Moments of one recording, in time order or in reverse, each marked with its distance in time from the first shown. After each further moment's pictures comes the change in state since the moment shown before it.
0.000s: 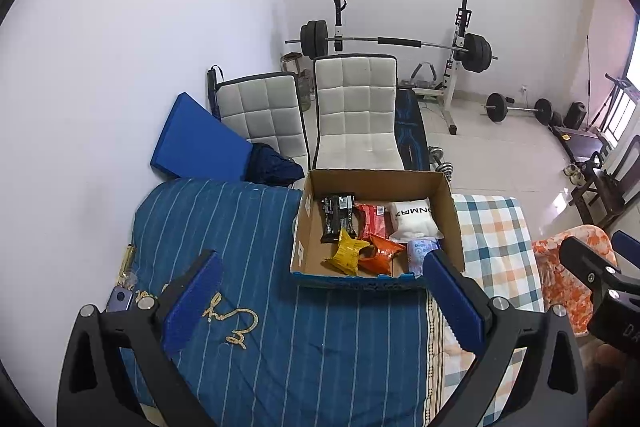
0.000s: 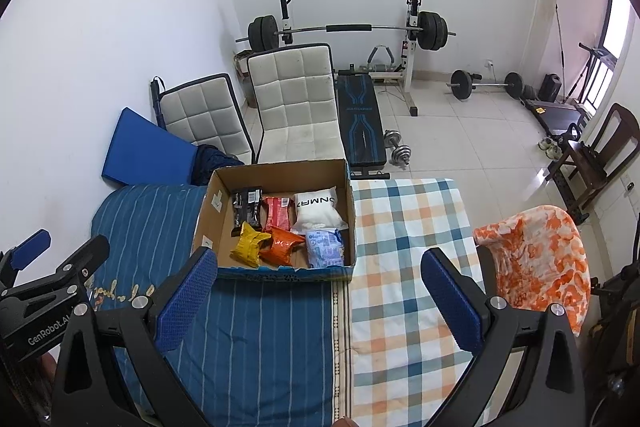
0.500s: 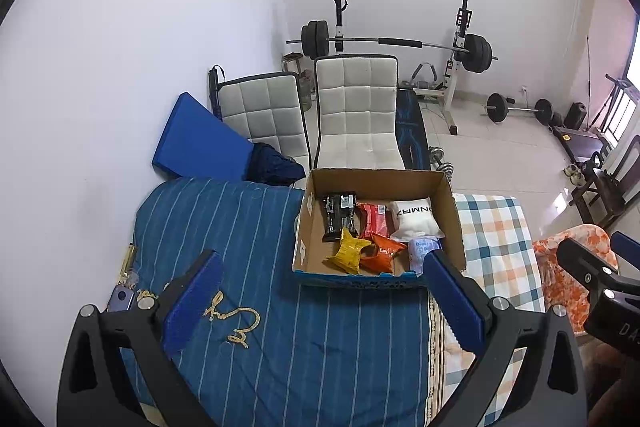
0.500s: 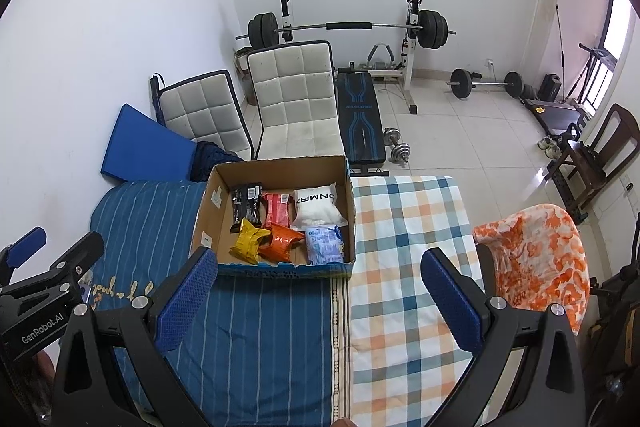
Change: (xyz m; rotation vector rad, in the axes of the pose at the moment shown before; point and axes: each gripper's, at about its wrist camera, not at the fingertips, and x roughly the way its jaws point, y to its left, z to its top) left arm -0.001 0.000 -0.002 0.002 0.002 0.000; right arm 0.000 0.004 -0.004 -0.014 0.004 0.005
